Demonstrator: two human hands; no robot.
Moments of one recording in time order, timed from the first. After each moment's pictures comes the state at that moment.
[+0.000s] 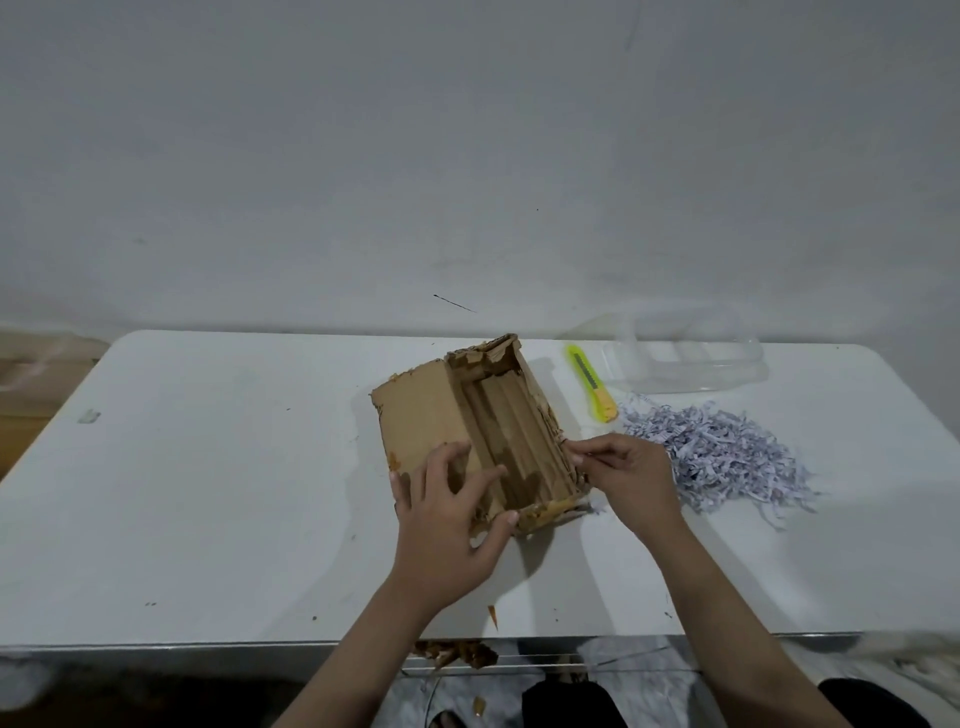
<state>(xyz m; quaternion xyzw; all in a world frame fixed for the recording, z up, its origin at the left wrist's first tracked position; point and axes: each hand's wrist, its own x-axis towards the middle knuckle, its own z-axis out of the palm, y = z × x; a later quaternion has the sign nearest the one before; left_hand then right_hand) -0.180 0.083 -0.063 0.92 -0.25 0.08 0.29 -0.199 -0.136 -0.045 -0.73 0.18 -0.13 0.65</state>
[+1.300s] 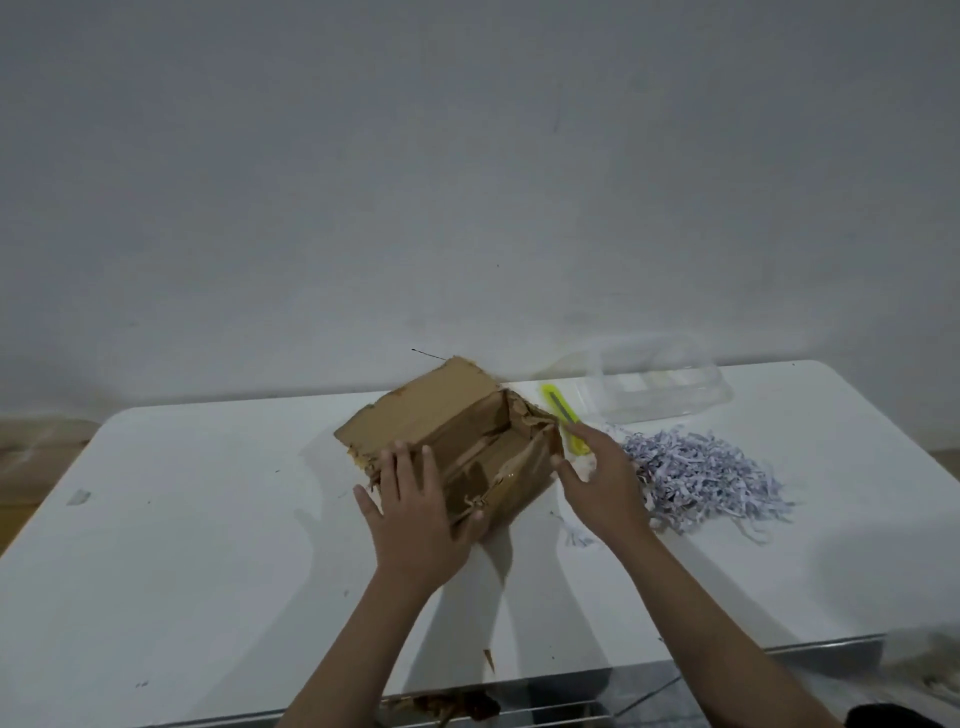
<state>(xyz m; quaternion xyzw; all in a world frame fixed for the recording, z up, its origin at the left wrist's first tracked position) -0.136 0.074 -0.054 0.98 -0.16 0.02 0.09 -0.182 -0.137 -0.041 -0.85 0.17 -0.23 0.44</state>
